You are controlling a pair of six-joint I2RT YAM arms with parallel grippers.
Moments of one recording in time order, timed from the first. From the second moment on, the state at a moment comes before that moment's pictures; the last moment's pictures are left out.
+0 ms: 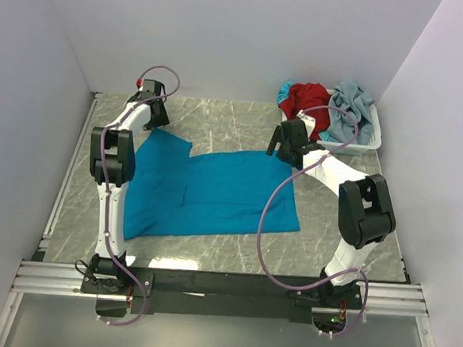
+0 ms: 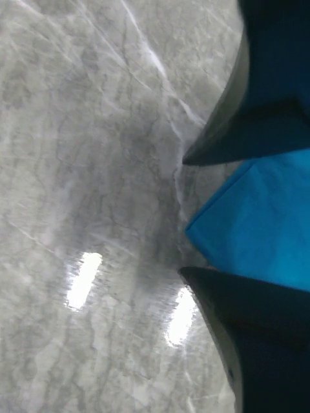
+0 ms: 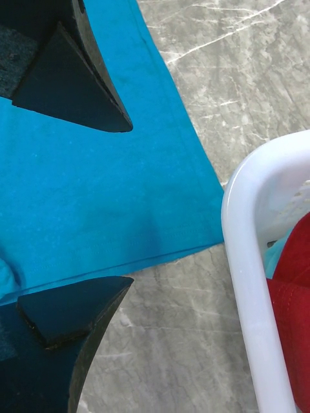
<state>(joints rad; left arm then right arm) -0.05 2.40 2.01 -0.51 -0.20 -0.43 0.34 1.77 1.20 -0.22 0.32 0.54</state>
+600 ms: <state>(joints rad) -0.06 2.34 1.89 -0.51 -0.25 -0.42 0.34 1.77 1.19 -0.23 0.34 0.54</state>
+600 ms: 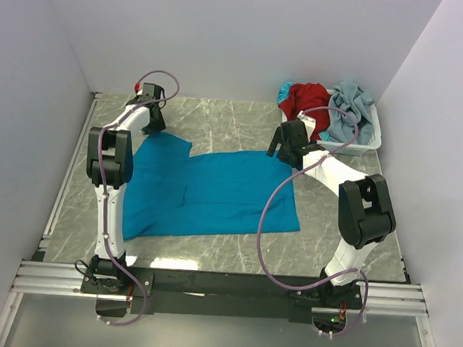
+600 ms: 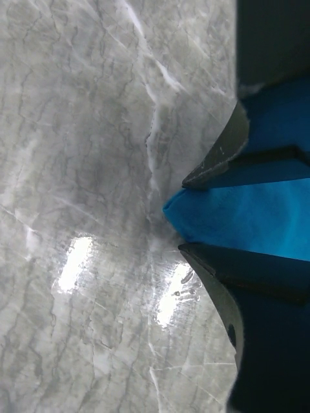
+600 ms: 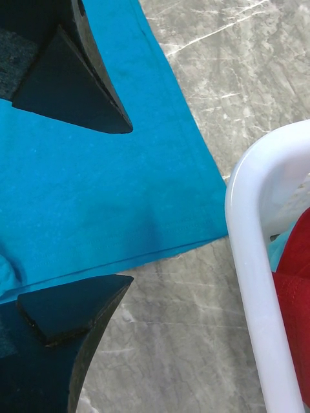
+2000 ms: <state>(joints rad) -0.07 2.10 1.52 -0.29 -0.22 -0.55 0.43 2.23 1.69 -0.54 0.57 0.69</state>
